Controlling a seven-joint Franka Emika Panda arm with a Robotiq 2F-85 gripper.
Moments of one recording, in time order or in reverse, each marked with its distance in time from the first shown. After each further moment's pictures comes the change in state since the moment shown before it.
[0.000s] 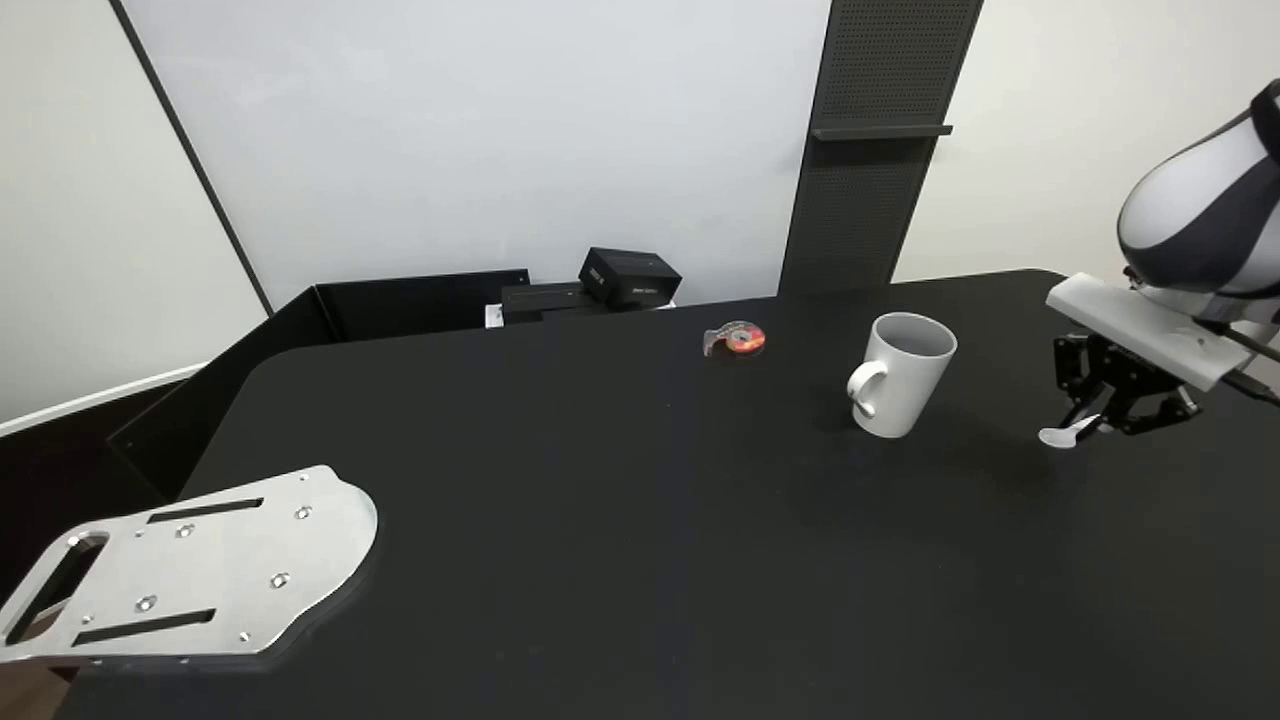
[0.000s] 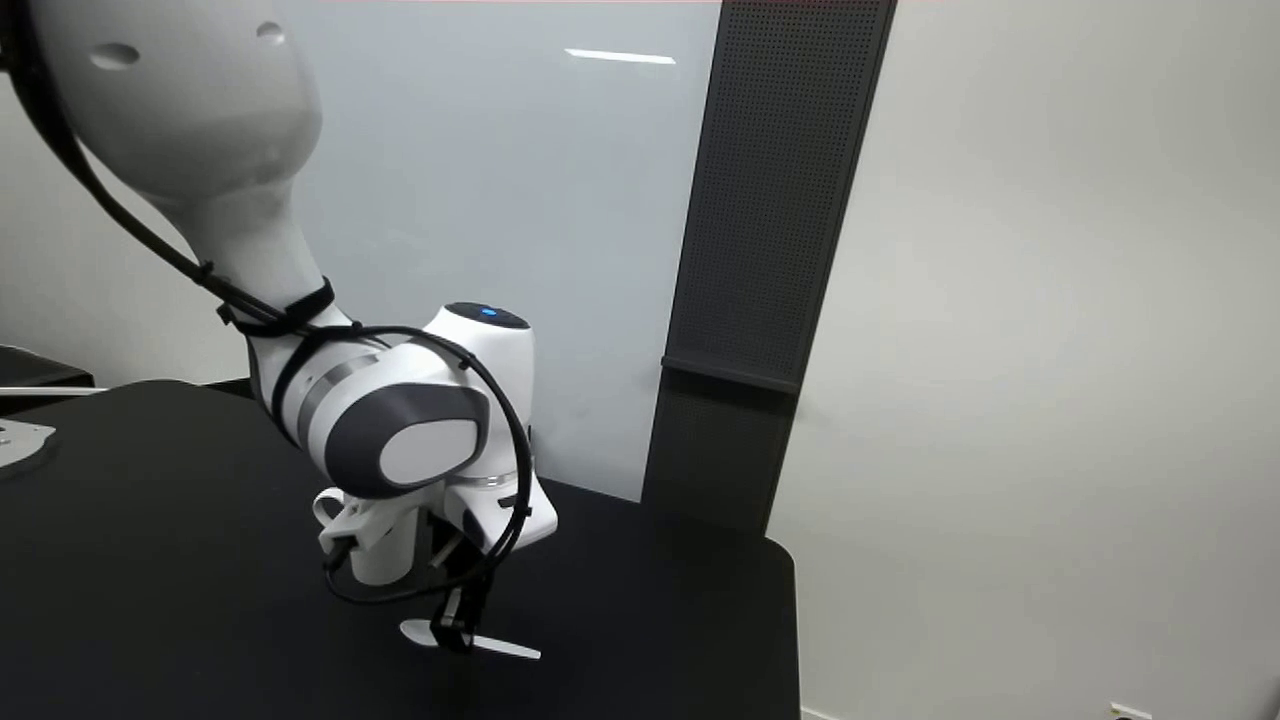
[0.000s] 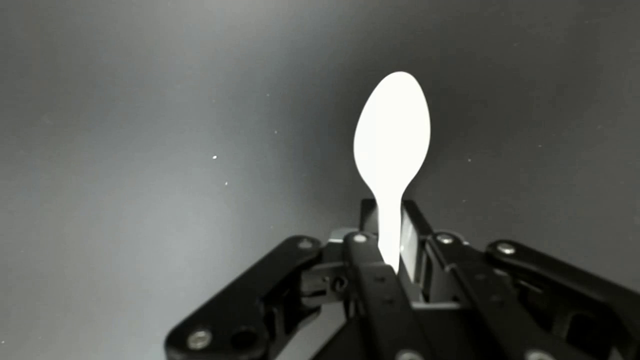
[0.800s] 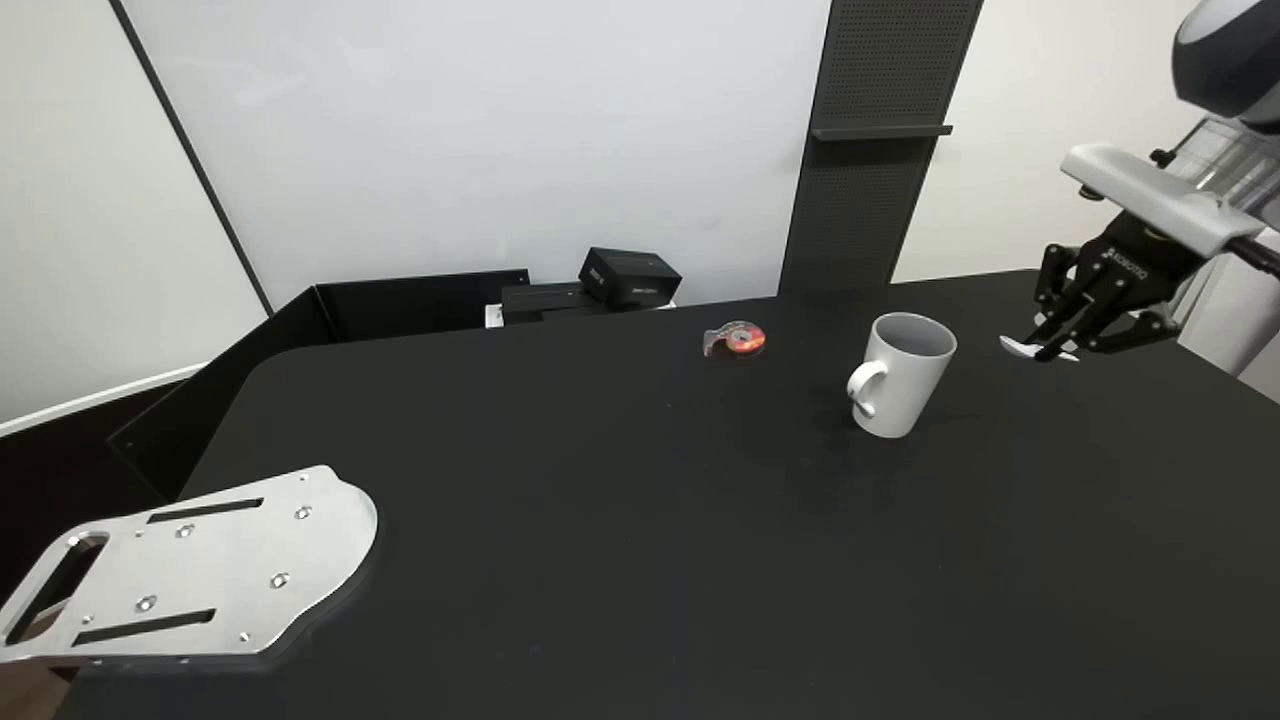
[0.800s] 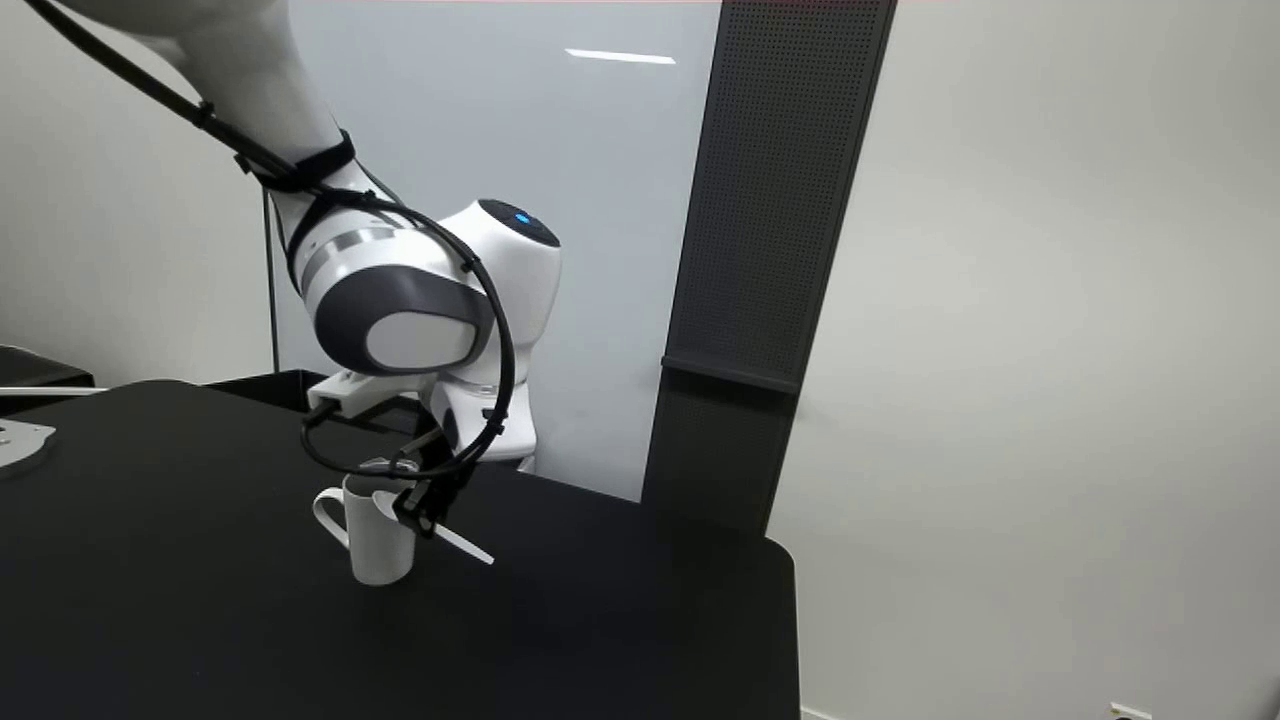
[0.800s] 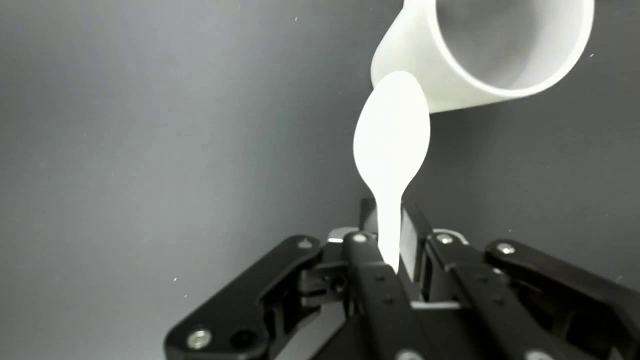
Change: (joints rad) arm -0.109 -0.183 0.141 0.013 0.246 -0.185 -0.015
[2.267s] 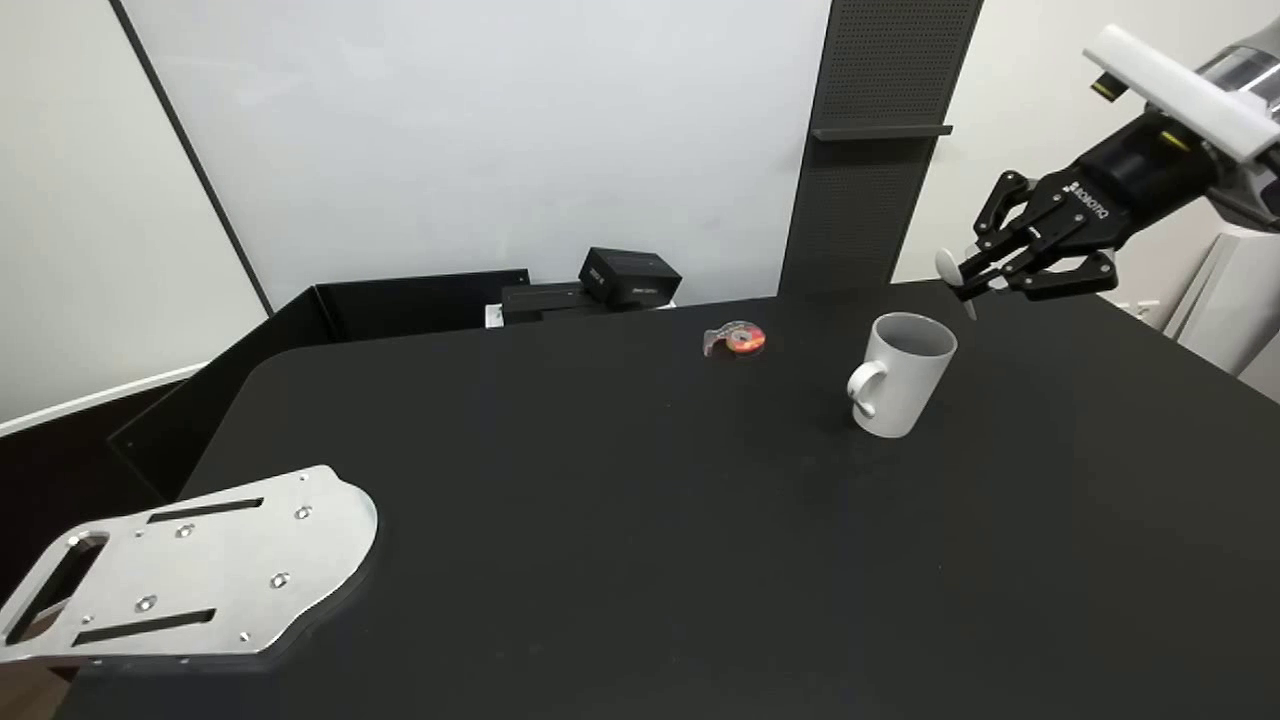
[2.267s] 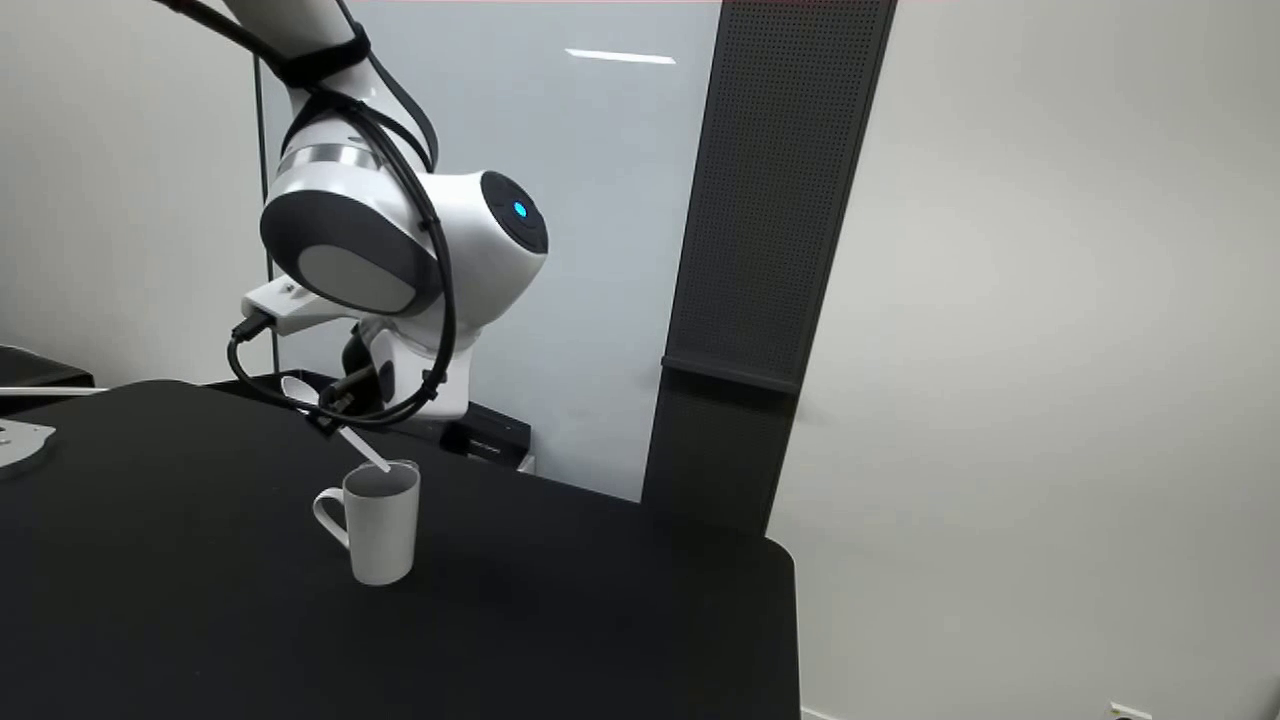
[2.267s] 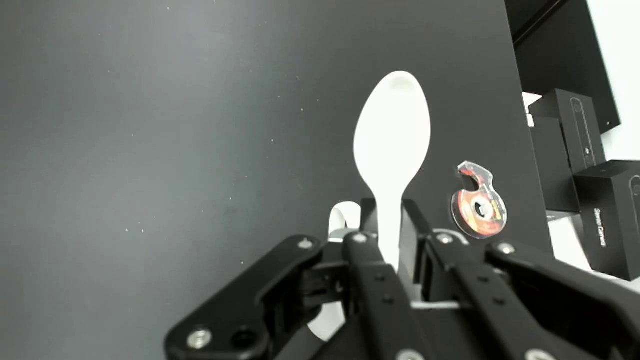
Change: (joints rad) arm 0.014 -0.103 0.044 0.000 0.472 -0.271 -0.331
